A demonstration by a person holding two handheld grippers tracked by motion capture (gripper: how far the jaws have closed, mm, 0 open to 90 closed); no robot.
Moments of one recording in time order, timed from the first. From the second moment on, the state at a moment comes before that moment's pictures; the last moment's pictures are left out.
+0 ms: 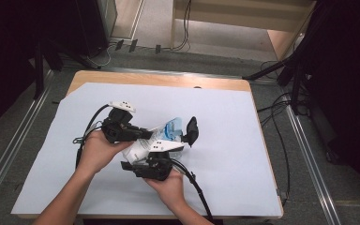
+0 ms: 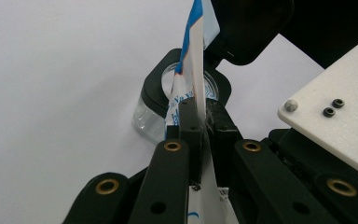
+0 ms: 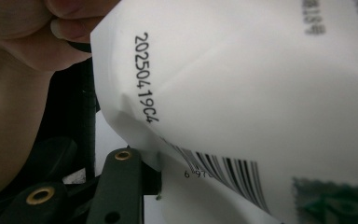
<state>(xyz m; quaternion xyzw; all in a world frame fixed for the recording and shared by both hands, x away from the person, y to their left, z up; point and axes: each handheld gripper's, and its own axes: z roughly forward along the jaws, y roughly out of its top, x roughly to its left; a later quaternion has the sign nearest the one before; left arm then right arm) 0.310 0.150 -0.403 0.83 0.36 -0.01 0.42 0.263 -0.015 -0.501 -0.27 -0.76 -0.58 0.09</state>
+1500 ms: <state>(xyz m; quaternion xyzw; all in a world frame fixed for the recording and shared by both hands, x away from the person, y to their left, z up) 0.309 0.151 -0.405 0.83 0.36 -0.01 0.43 0.260 -0.011 -0.496 -0.26 -0.78 -0.57 0.06</state>
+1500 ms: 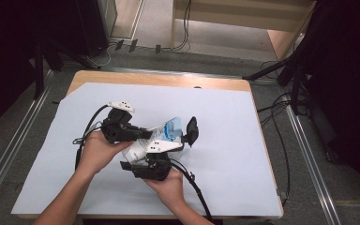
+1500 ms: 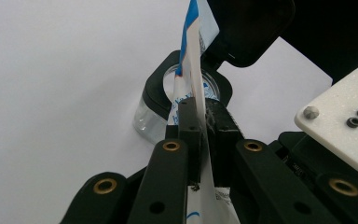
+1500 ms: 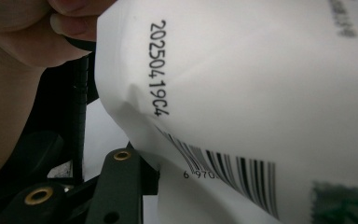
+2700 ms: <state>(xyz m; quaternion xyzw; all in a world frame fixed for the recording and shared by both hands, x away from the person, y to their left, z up) 0.309 0.152 -0.404 0.82 0.37 -0.01 0.44 0.261 -0.010 -0.494 -0.26 -0.77 -0.57 0.07</state>
